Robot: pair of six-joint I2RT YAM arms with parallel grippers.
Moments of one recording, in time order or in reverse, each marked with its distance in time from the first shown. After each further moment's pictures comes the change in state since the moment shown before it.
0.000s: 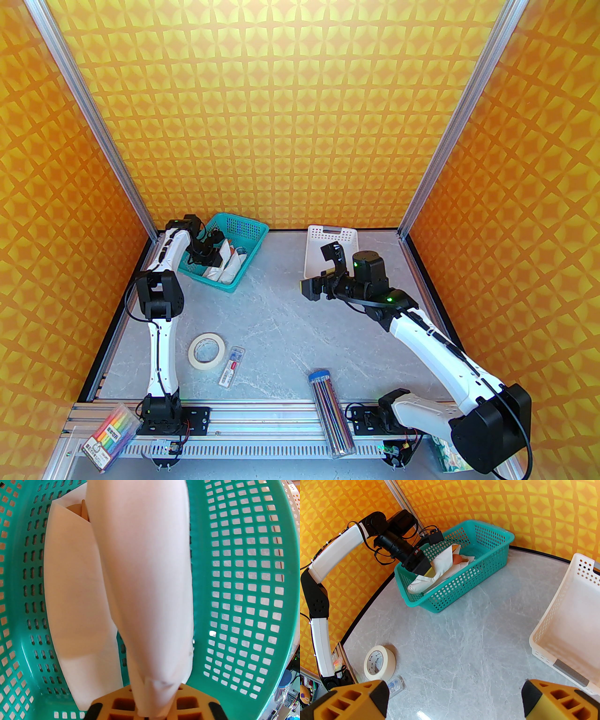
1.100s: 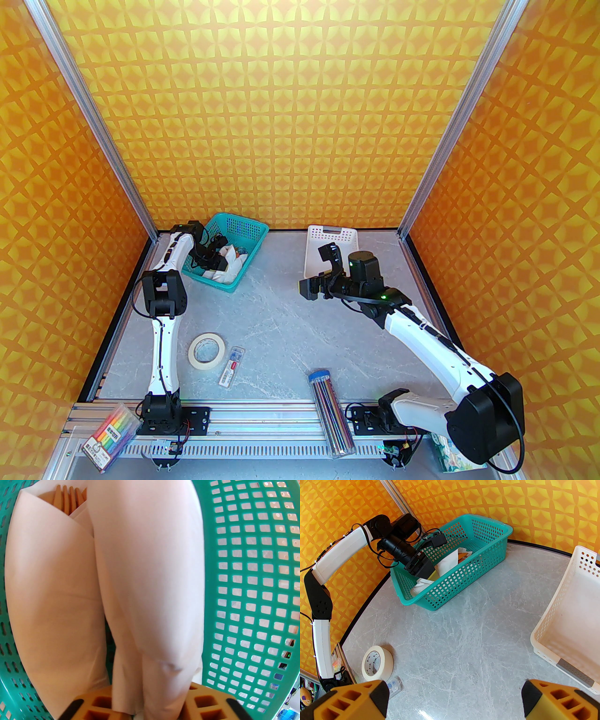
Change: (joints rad) left arm 0.005 0.091 0.031 -0.005 0.085 0.015; right arm 0.000 0.053 -0.006 0.041 -0.002 0.015
